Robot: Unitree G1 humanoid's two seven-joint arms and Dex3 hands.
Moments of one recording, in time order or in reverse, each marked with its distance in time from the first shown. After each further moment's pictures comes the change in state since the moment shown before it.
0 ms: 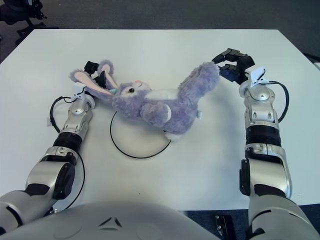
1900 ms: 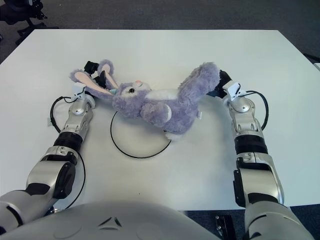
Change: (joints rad) left arm -0.005 -0.005 0.007 0.016 0.000 -0.015 0.001; right arm 0.126 0.060 0.083 -0.074 -0.032 -0.124 0.103
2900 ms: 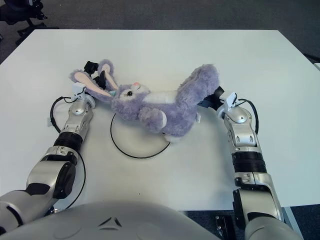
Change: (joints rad) left arm -0.001 -0.002 0.002 0.002 0.000 -0.001 0.000; right arm 0.181 0.034 -0.020 -0.397 0.161 0.248 0.142
